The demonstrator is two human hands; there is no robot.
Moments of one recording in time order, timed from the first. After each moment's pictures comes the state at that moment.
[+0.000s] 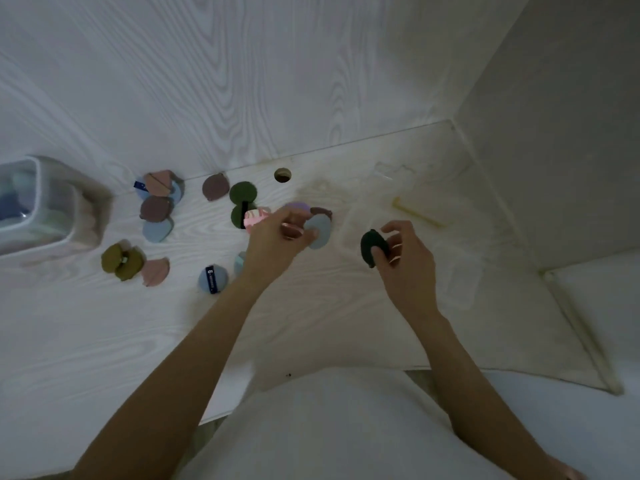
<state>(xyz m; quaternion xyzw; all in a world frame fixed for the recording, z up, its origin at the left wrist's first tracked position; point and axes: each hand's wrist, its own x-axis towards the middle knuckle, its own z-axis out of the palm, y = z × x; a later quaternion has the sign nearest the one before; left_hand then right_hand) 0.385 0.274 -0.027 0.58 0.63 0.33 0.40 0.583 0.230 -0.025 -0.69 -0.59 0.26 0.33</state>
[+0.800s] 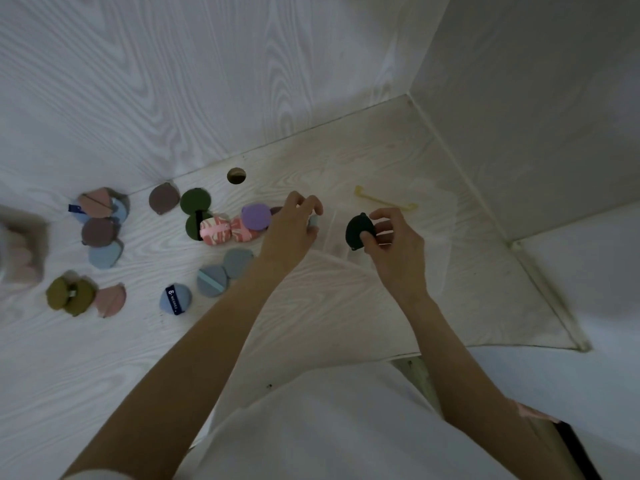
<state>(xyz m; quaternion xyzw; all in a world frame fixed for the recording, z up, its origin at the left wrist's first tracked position) 0.456 0.317 -0.067 0.78 0.55 0.17 0.25 0.618 0.245 -0.035 -0.73 -0.49 0.29 0.38</state>
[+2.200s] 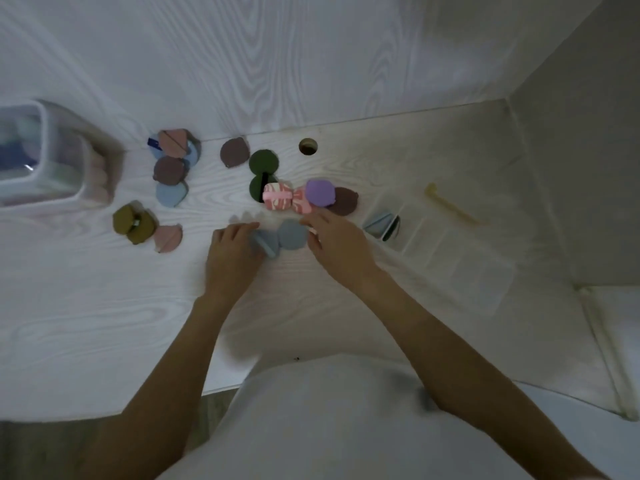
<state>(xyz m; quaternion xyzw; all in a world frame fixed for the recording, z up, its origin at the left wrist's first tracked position) 0.295 0.234 -0.109 0.65 0.73 0.13 0.16 0.489 0.274 -0.069 -0.51 -0.81 0.22 0.17</state>
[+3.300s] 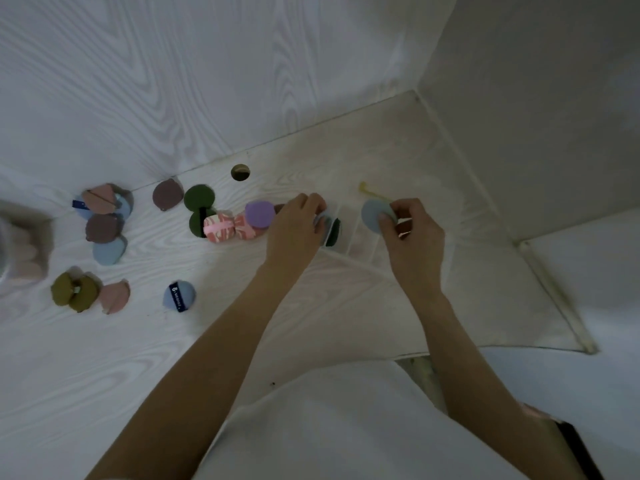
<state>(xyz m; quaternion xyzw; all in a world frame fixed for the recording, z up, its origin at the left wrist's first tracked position) 0.461 0.308 -0.062 0.77 0.56 0.21 0.19 0.624 0.249 -0.021 -0.74 -0.51 0.21 0.39</state>
